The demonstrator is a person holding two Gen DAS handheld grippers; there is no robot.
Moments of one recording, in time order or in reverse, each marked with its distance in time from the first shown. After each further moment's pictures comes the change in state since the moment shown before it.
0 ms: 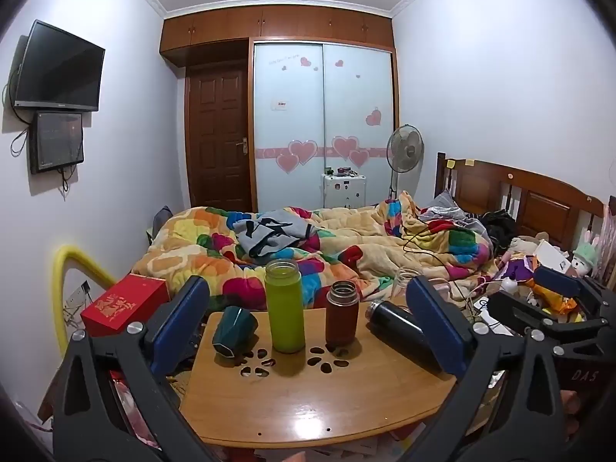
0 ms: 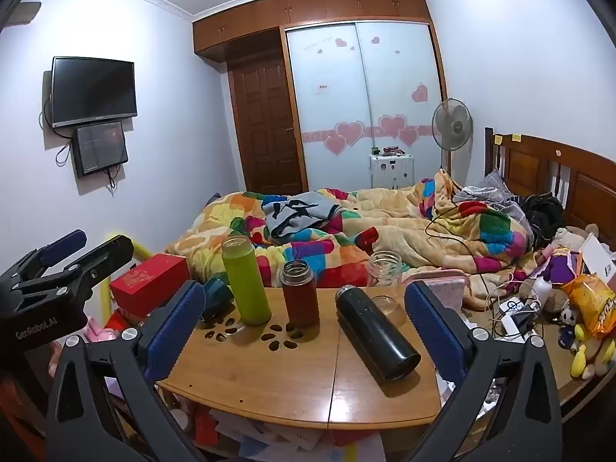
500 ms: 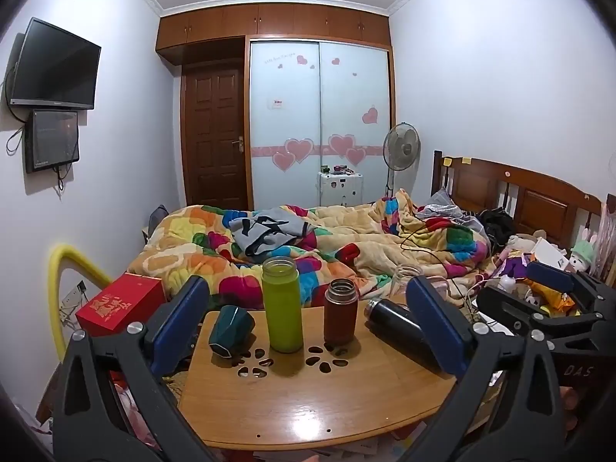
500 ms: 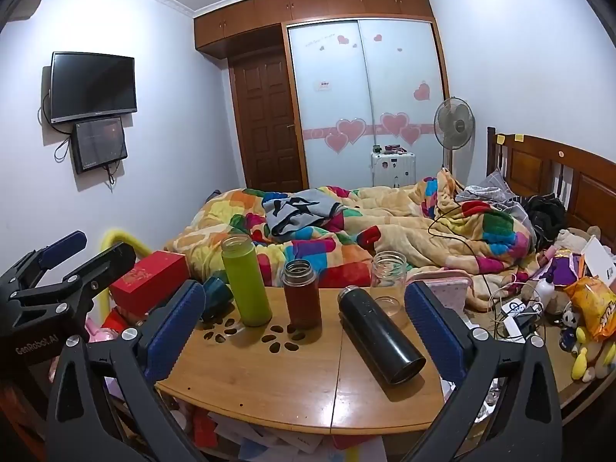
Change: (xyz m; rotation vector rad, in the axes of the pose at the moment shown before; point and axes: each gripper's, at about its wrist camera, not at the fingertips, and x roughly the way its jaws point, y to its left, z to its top) left arm 0.001 0.001 0.002 0.006 0.002 -0.010; right arm 0.007 0.003 0.000 -0.012 0.008 0.004
